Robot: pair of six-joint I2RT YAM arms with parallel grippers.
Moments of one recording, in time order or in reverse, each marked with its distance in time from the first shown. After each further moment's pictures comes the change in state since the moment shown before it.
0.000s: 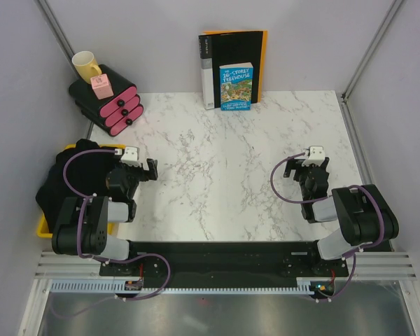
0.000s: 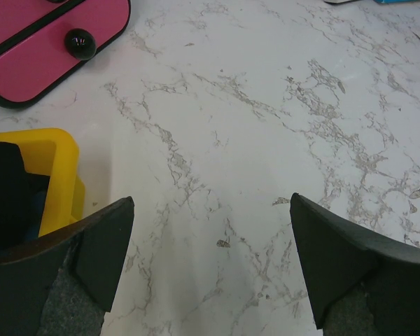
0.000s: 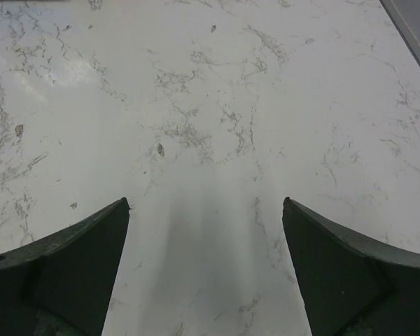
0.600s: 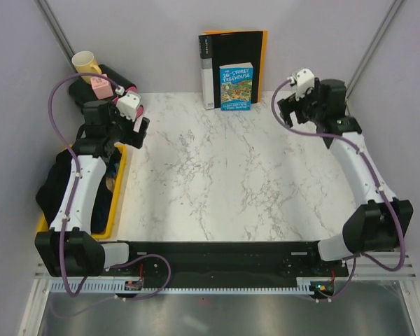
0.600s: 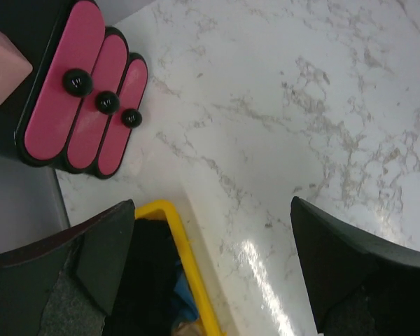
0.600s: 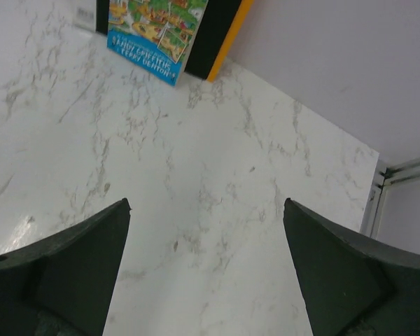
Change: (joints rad) left arm -0.003 -0.165 0.964 -1.492 0.068 0.359; right arm -0.006 -0.148 1.011 -1.351 -0.378 -0.375
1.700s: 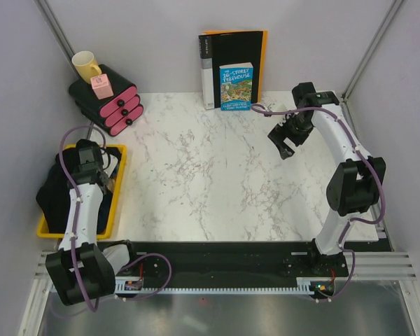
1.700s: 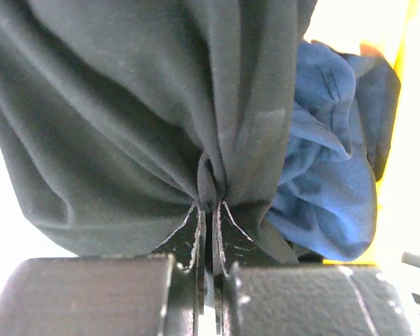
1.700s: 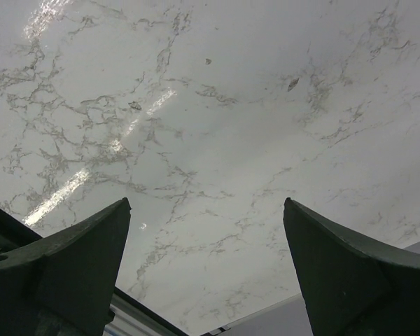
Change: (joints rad) left arm 0.239 -0.181 -0.376 -0.366 -0.697 0.283; right arm 0.039 0.442 0.508 -1.020 -0.006 -0.331
